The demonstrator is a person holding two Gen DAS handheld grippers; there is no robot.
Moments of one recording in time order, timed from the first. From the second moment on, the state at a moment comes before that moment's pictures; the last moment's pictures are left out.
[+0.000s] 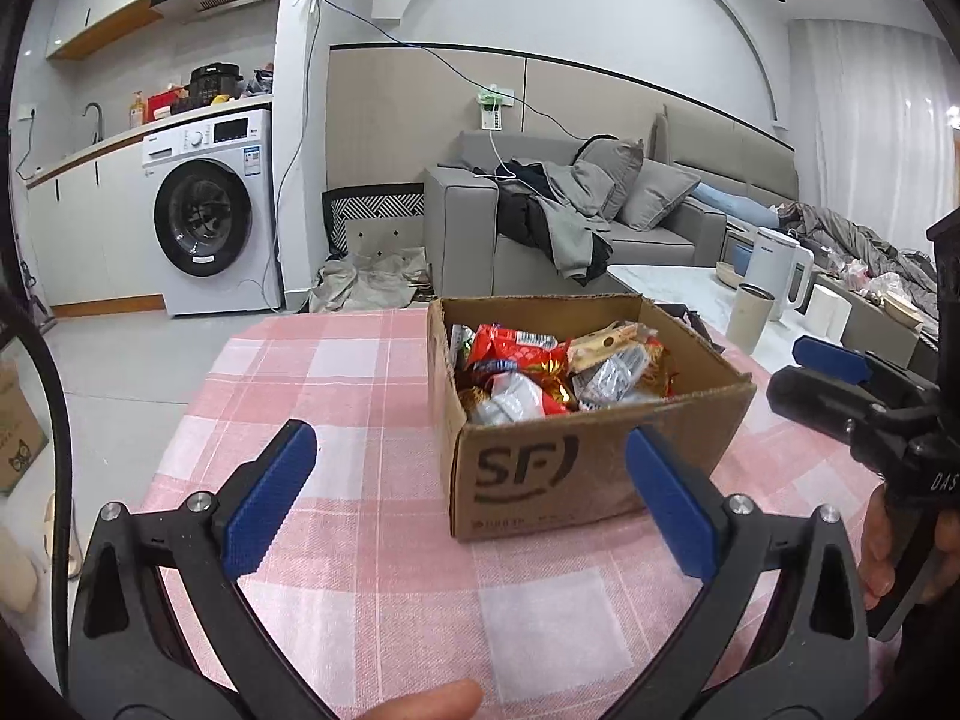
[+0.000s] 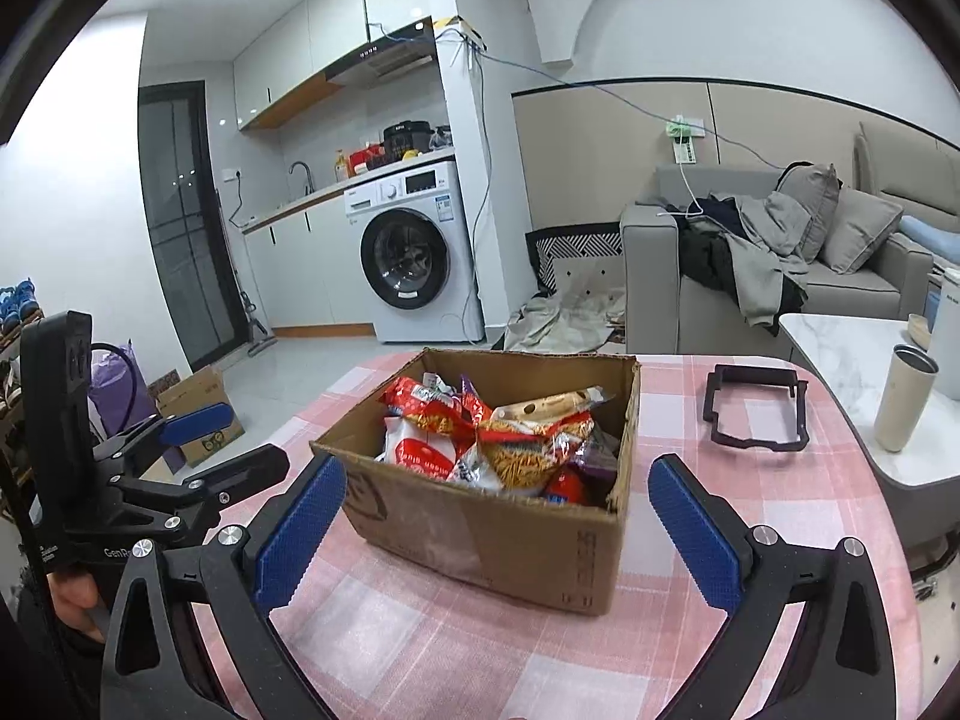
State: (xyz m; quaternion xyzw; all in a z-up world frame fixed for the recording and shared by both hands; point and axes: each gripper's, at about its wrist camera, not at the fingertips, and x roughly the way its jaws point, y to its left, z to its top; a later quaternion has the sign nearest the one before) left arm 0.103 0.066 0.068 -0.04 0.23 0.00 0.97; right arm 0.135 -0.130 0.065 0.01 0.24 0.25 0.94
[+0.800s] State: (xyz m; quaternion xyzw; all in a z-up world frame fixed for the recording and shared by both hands) left arm 0.086 0.062 0.029 -0.04 0.21 0.02 0.98; right arm 0.103 -0.135 0.023 -0.01 0.20 0.24 0.95
